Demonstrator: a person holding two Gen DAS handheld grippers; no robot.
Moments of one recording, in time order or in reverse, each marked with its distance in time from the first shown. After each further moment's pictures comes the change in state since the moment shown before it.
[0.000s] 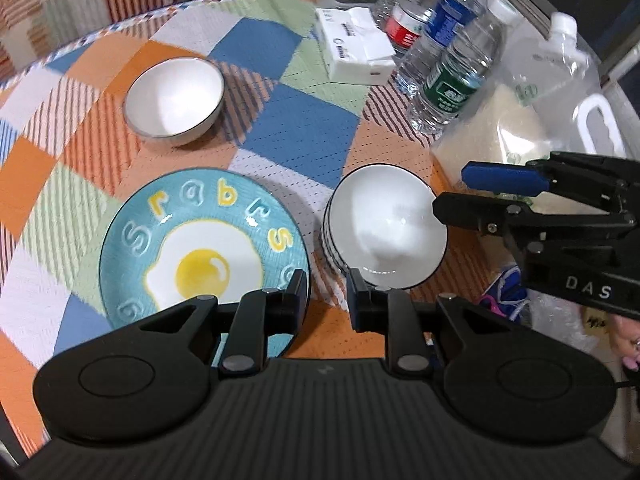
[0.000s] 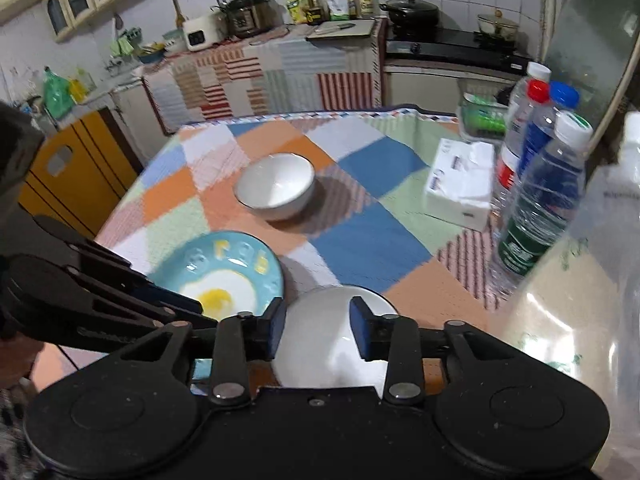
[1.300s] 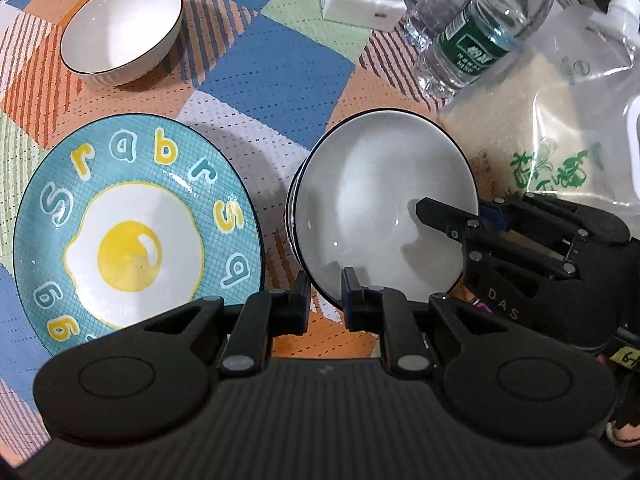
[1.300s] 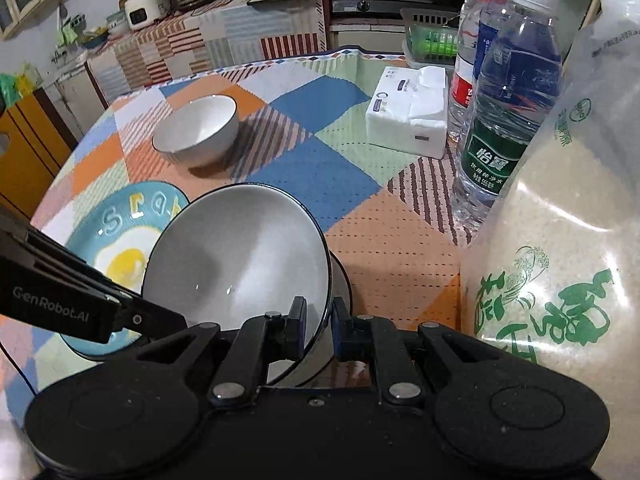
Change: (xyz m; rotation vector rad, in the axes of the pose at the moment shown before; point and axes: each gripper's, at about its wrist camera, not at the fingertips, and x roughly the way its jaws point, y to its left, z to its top) left arm 0.090 -0.011 0.012 -0.068 0.155 -0.028; right arm 0.067 -0.041 -0.049 0.073 0.078 -0.142
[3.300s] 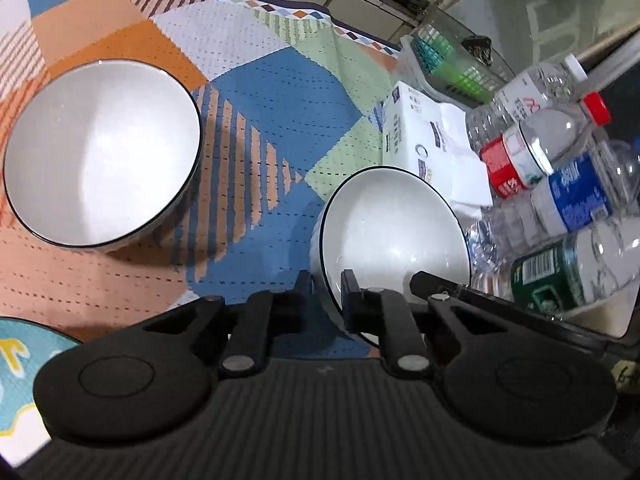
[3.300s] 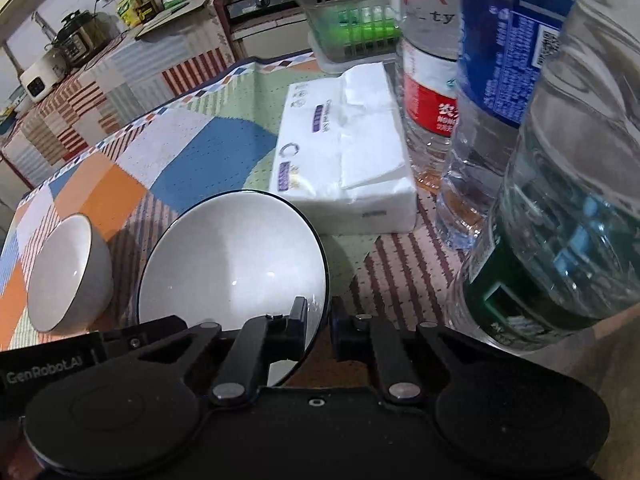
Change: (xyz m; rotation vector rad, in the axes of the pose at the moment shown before) left arm 0.058 0.052 0.108 -0.264 -0.380 -0.074; right arm 0.121 -0.062 0.110 0.296 0.012 -0.083
